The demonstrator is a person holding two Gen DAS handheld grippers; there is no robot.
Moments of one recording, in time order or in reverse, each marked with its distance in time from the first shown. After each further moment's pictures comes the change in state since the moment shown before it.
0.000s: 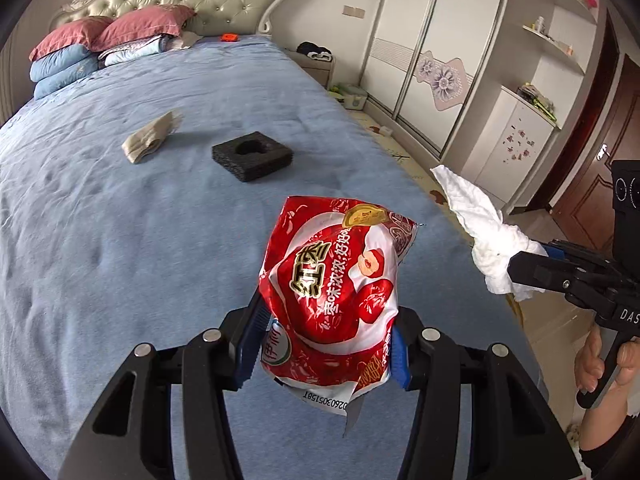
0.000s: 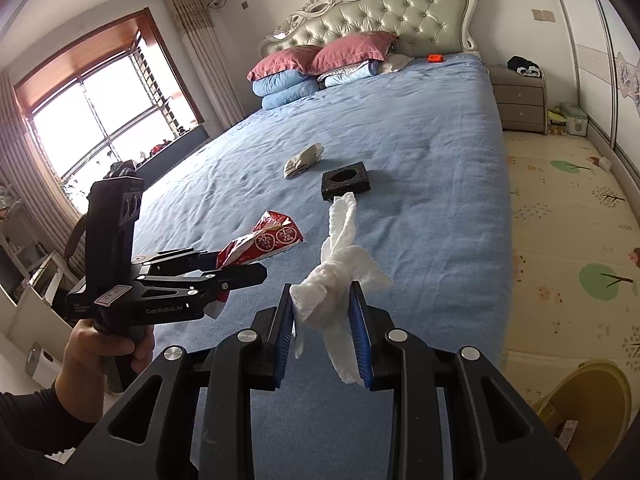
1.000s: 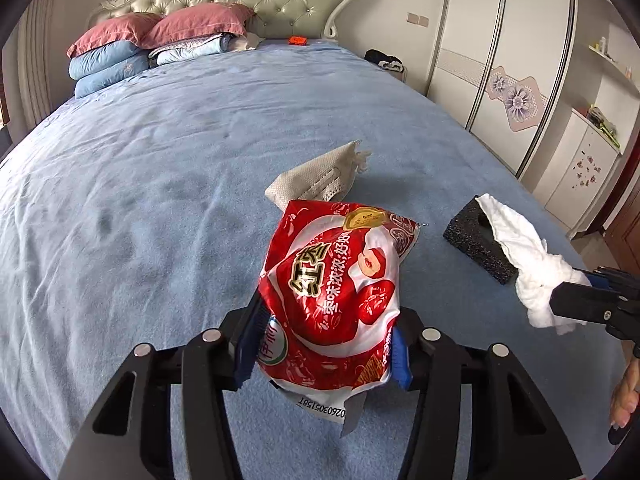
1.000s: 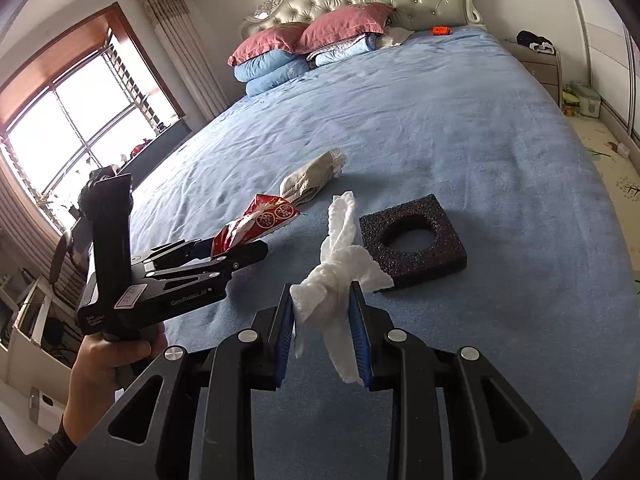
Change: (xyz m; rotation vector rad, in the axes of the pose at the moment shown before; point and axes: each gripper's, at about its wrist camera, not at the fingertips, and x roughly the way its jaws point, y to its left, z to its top) left arm 0.051 0.193 0.071 -0.064 -0.042 0.198; right arm 0.188 0.032 0.096 0.059 0.074 -0.011
